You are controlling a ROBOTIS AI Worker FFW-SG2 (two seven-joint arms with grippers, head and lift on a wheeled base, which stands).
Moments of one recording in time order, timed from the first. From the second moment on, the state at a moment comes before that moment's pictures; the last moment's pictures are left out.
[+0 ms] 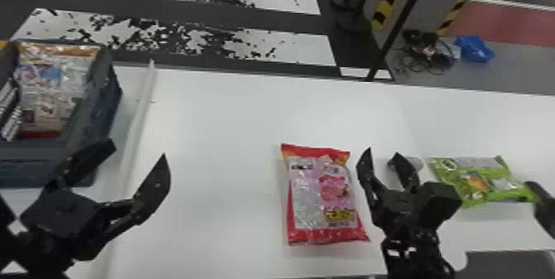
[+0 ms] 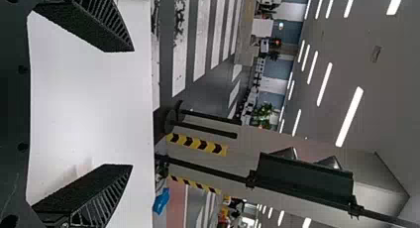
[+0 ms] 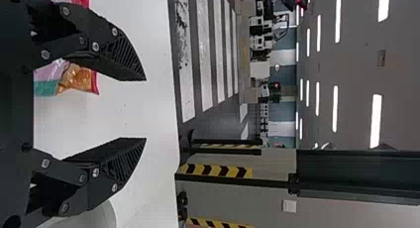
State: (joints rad) left arm 0.70 0.08 0.03 -2.32 0.20 0.23 -0.38; right arm 0.52 -0.17 -0.03 -1.84 -0.21 -0.08 -0.21
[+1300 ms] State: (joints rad) left arm 0.68 0.08 0.08 -2.26 0.27 0.21 -0.27; right arm 0.35 -0.27 -0.26 -1.66 -0.22 0.47 0.07
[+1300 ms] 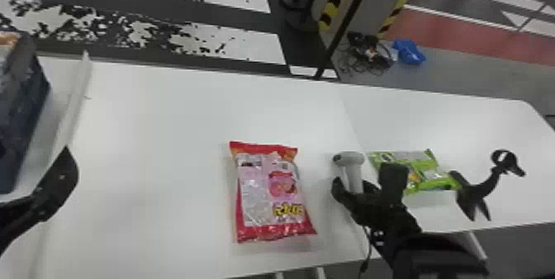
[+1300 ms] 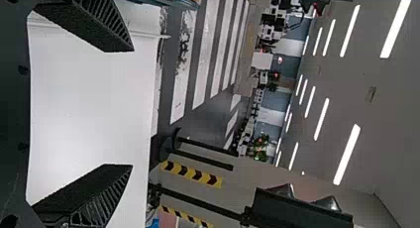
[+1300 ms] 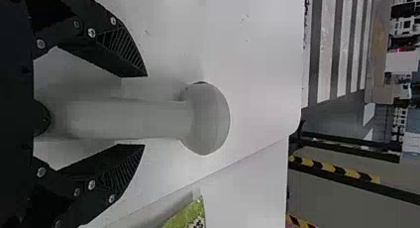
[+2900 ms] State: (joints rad) left arm 0.67 0.08 0.09 -2.24 0.30 0.20 -0.27; right arm 0.64 -0.17 -0.12 -2.07 -0.29 0.39 0.10
